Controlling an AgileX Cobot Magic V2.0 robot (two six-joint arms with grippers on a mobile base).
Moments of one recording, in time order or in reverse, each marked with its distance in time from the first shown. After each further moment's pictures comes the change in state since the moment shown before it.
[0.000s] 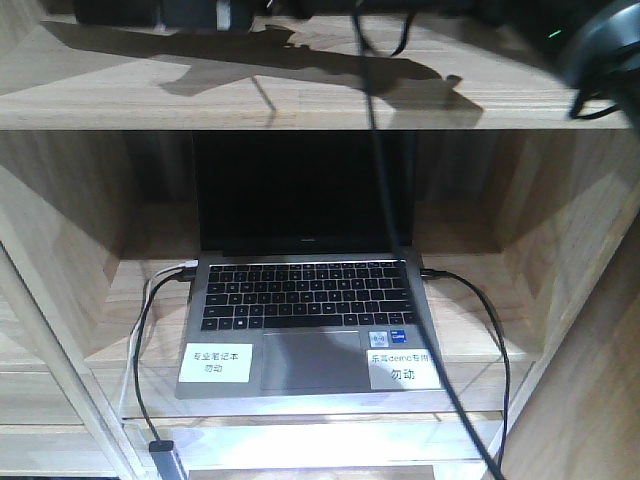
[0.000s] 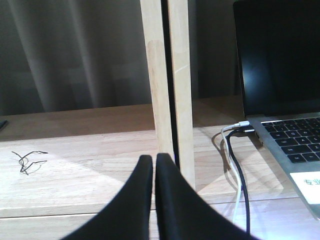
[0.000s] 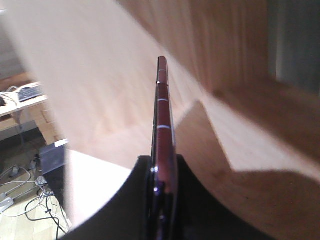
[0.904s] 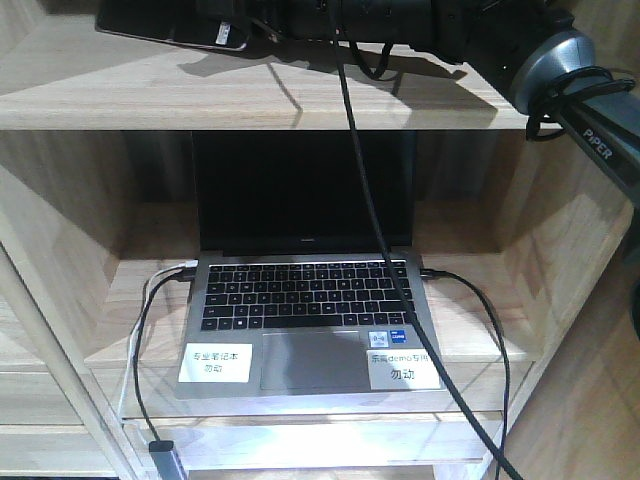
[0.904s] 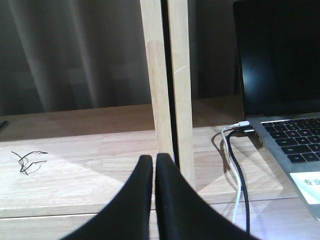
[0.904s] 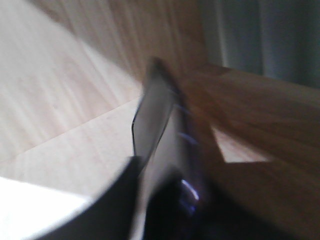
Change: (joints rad) left arm 0.000 0.000 0.000 0.000 0.000 0.000; right arm 0.001 0.075 -0.005 0.008 -0.154 -0.001
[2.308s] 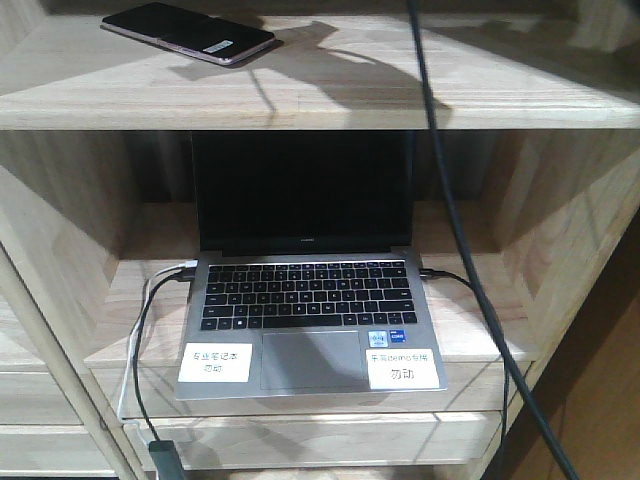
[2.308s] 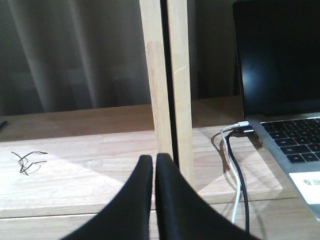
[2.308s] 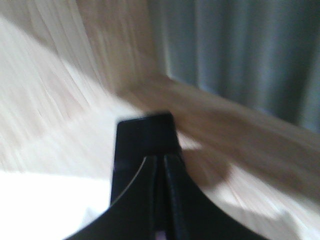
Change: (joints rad) left arm 0.000 0.000 0.000 0.000 0.000 0.000; right arm 0.000 -0.254 0.000 -0.596 0.064 0.472
